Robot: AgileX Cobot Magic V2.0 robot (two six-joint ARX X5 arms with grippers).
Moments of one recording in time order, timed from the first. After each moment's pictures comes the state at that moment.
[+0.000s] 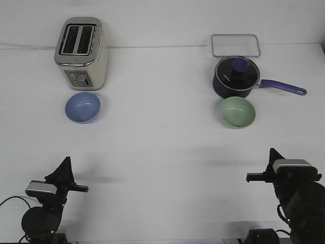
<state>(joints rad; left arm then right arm) -0.04 0.01 0.03 0.17 0.07 -0.02 0.01 0.46 0.85 -0.72 0.03 0.04</state>
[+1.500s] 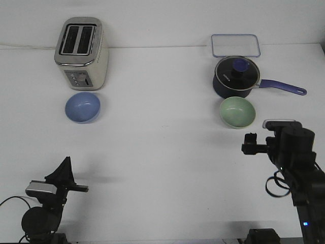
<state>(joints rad) -0.04 0.01 0.03 0.17 0.07 -0.02 -0.02 0.96 1.10 -0.83 0.05 0.06</state>
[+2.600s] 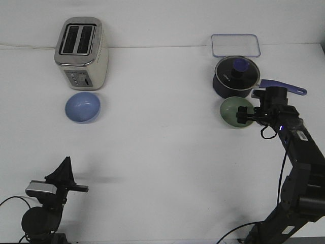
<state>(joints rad) -0.04 0.01 0.03 0.17 0.07 -0.02 -0.19 1.78 1.32 -0.58 -0.08 0.03</state>
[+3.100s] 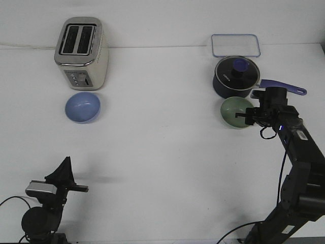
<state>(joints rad) -0.04 0.01 0.03 0.17 0.07 -0.02 -0.19 1.78 1.32 -0.59 -0.13 0.03</state>
